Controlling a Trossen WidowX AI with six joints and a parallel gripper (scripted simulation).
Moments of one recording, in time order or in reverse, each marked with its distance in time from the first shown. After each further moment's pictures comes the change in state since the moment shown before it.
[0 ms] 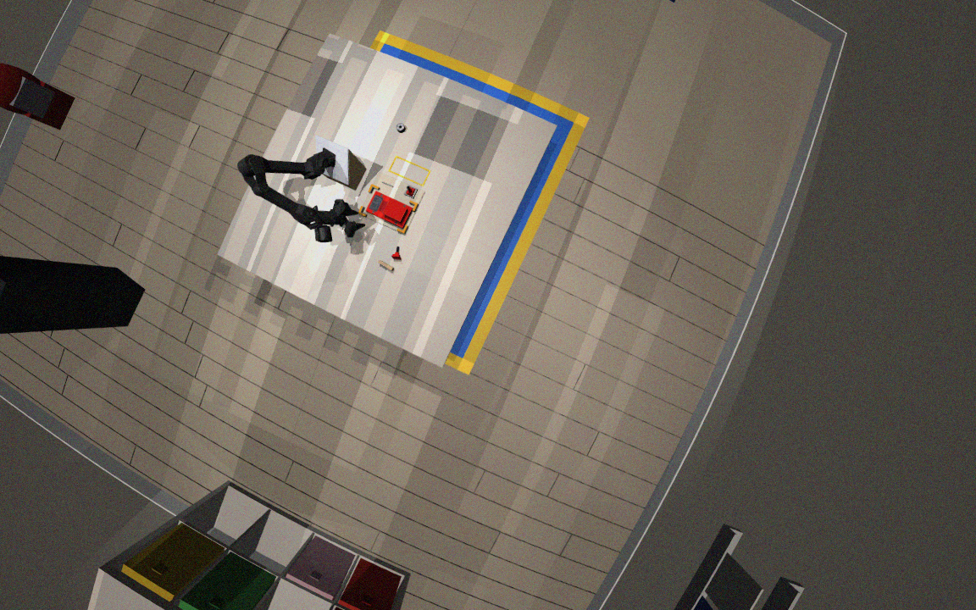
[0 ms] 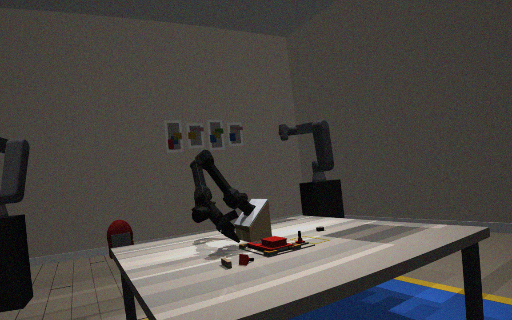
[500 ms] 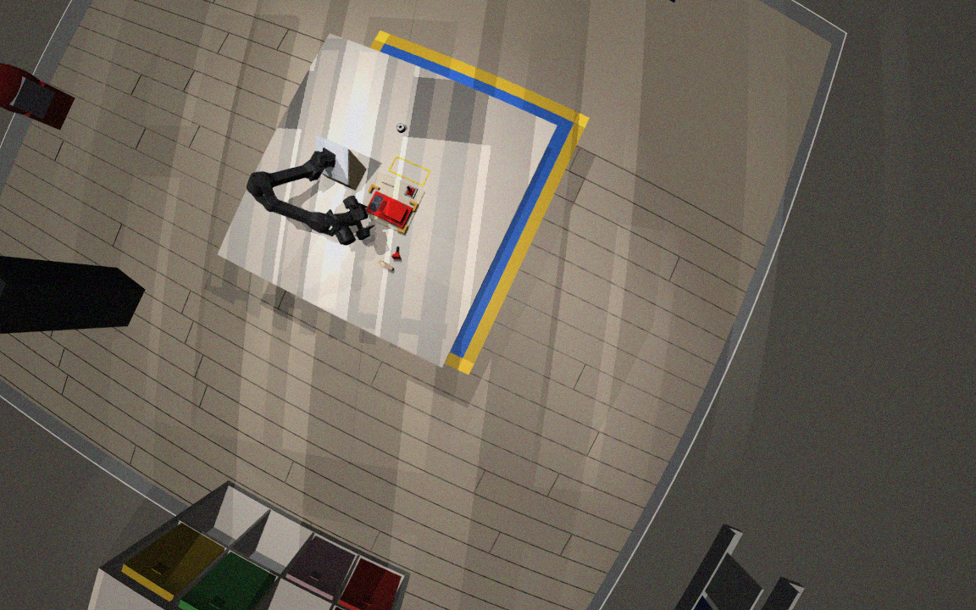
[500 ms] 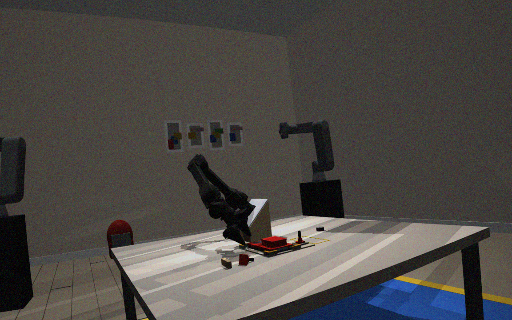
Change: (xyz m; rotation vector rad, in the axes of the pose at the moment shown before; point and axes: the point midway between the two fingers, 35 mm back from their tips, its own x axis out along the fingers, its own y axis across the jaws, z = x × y) arm 0.027 -0.027 0.036 0.484 0.124 0.252
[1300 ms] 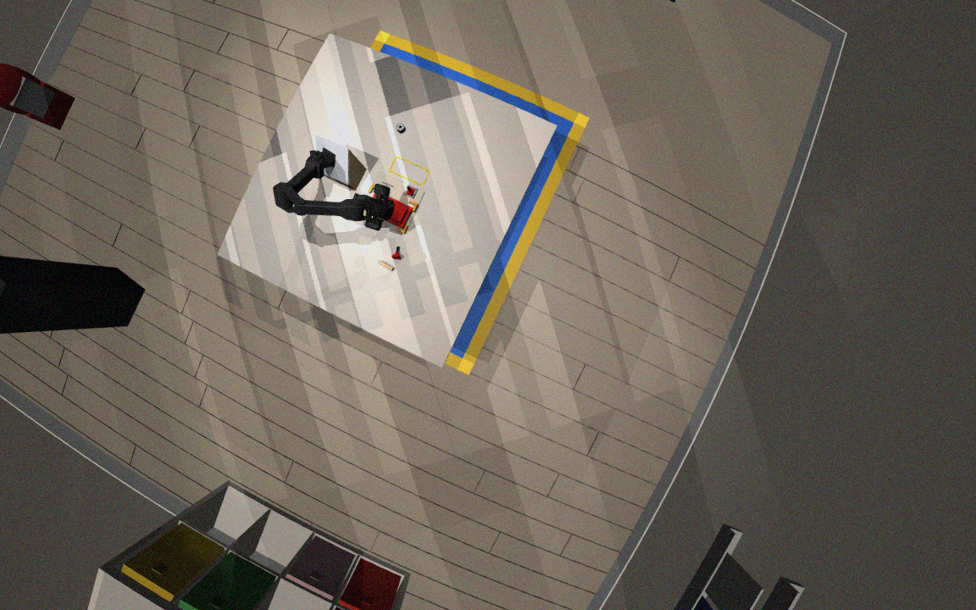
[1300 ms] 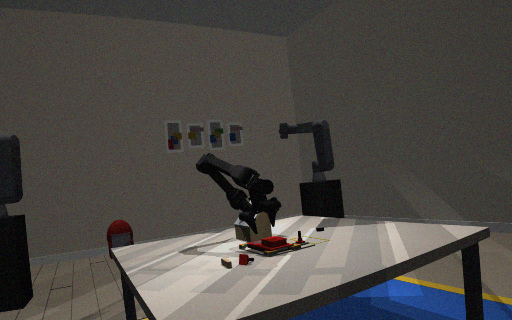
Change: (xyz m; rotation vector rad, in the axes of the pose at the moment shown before) arm 0.007 -0.005 0.110 0.609 0.373 -0.207
